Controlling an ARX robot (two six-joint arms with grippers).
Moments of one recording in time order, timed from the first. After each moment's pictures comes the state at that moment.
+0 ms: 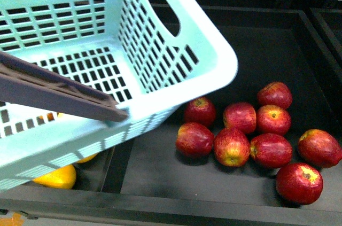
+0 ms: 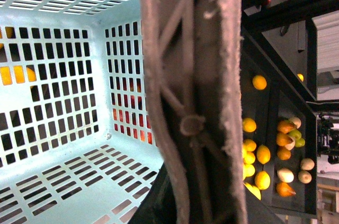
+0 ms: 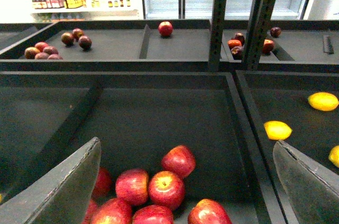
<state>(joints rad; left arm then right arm) -0.30 1.17 0.99 -0.40 0.20 -0.85 0.00 0.00 0.02 0.00 0.00 0.00</state>
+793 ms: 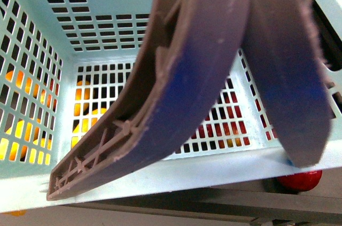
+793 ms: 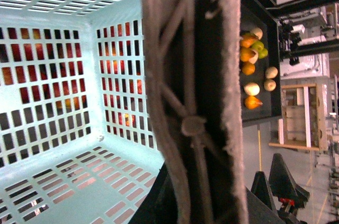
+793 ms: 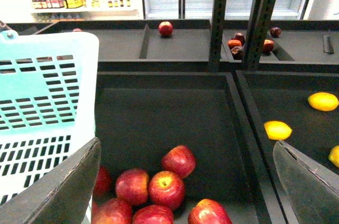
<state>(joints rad) -0.56 1.44 1.10 -0.22 0.39 -0.85 0.00 0.00 0.02 0.00 0.00 0.00</state>
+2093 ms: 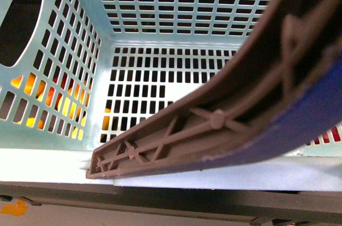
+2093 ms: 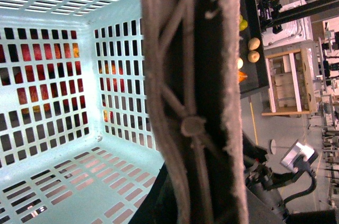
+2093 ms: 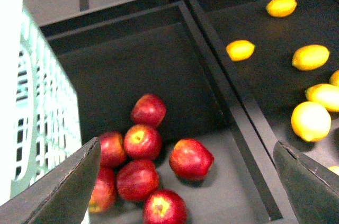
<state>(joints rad) -0.62 1.49 1.17 -0.21 0.45 -0.79 -0.12 0.49 0.12 0.11 0.10 0.20</state>
